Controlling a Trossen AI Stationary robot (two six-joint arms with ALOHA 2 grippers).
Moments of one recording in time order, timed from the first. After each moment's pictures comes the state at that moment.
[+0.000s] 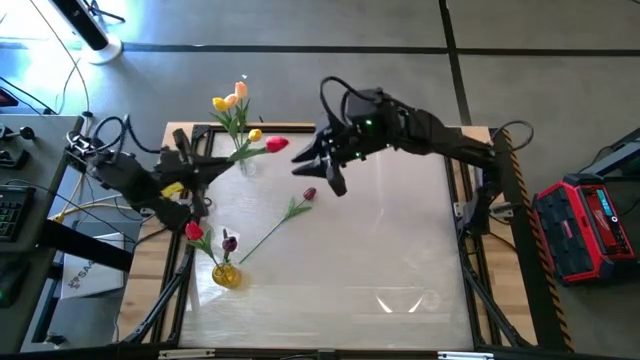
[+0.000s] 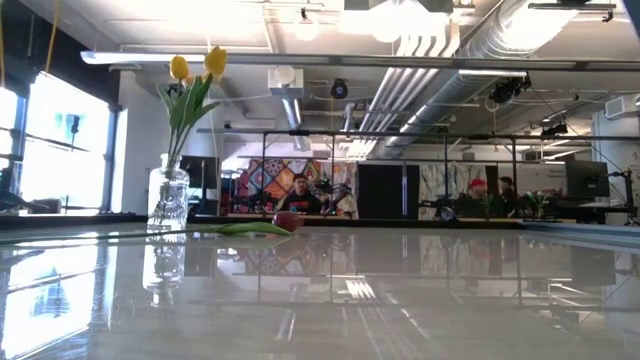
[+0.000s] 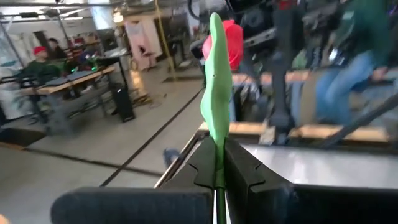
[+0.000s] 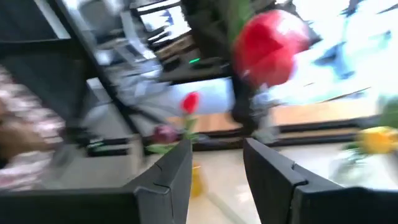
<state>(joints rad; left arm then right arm) -0.53 0.79 1.16 -0.46 -0.94 0.08 -0.08 1.86 2.30 -0.75 -0.33 0.16</state>
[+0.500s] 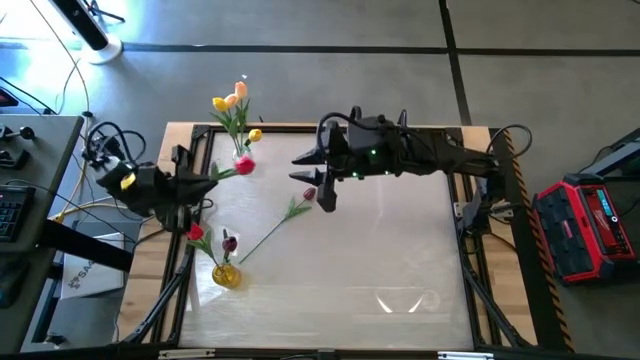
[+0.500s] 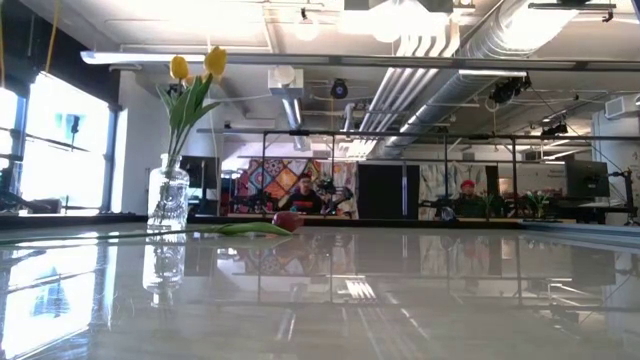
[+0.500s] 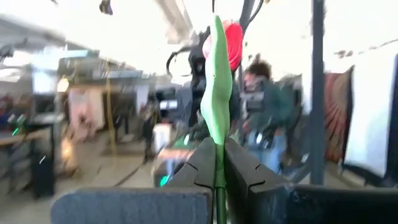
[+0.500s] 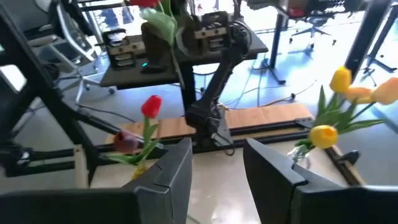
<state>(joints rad) -0.70 0.53 0.72 0.24 -0.79 0.34 0.06 1.86 2.30 -0.76 0.10 0.12</state>
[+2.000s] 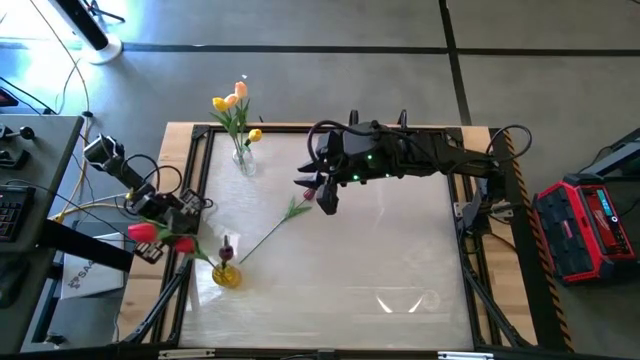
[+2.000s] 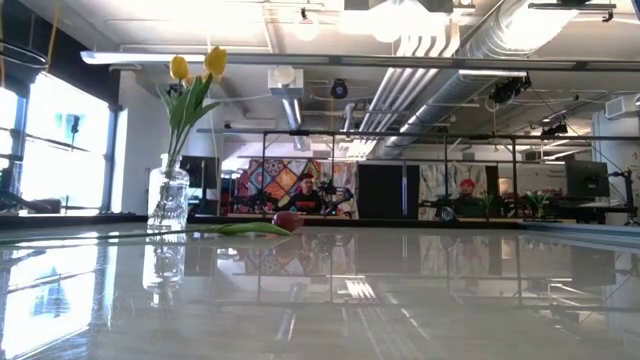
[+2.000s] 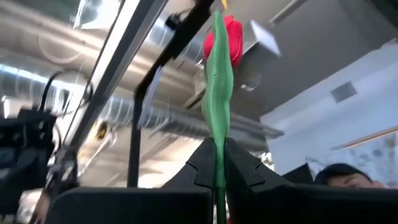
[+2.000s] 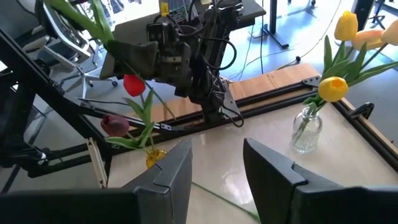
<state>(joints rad) -0.70 0.60 0.02 1.50 0.02 0.11 0.07 1.86 2.30 -0.86 0.10 0.29</state>
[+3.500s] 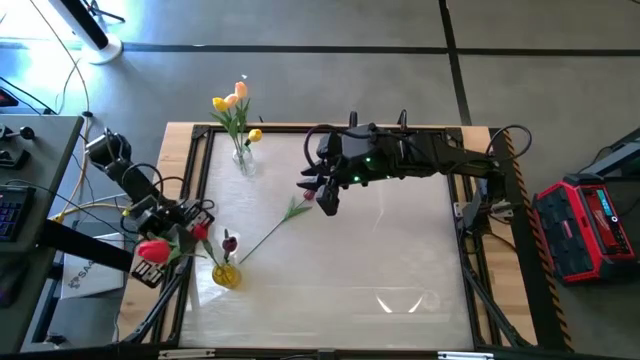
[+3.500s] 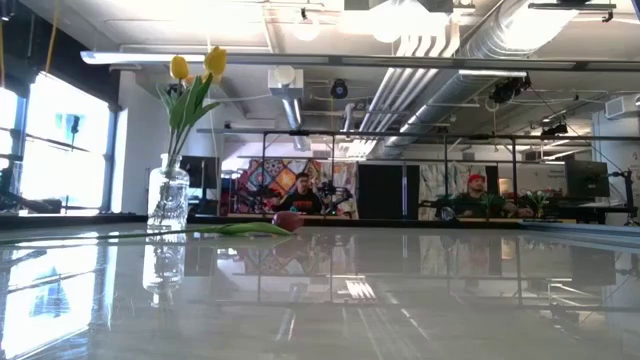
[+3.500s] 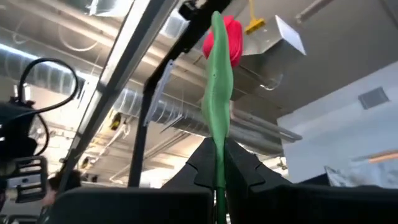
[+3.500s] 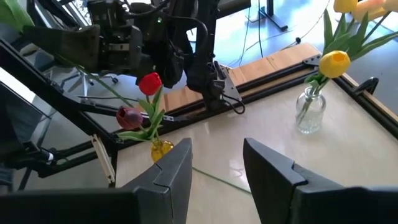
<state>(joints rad) -0.85 0.98 0.36 1.56 -0.17 0.19 0.07 1.86 2.30 -0.91 0.10 0.37</state>
